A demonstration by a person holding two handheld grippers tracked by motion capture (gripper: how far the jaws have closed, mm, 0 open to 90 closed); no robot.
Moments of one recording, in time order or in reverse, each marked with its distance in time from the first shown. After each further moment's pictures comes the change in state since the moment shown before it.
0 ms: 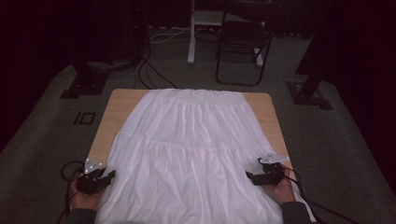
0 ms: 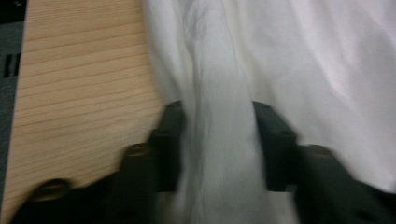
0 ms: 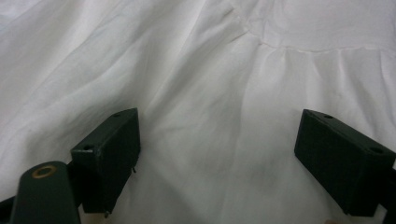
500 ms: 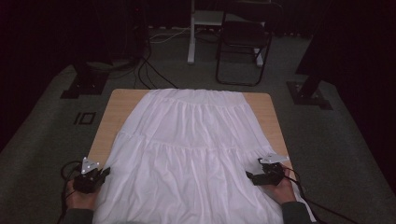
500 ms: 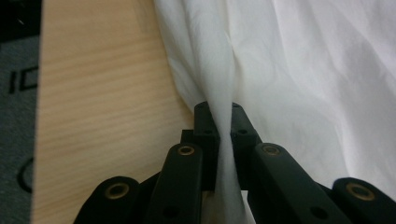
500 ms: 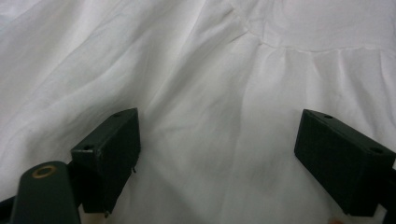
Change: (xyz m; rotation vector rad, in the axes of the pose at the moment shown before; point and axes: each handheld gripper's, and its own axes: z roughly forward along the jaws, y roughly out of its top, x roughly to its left) left arm 0.004 0.007 -0.011 -0.045 0.031 0.057; right arm 0.000 0.000 0.000 0.000 0.000 0.000
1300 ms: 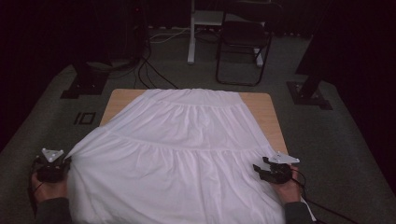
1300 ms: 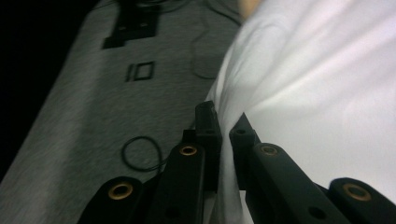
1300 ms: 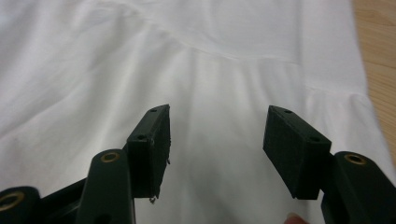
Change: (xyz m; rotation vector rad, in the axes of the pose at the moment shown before) left arm 0.098 0.005 -0.024 -0.012 0.378 -0.156; right arm -0.005 0.000 -0.025 -0.073 -0.114 0.052
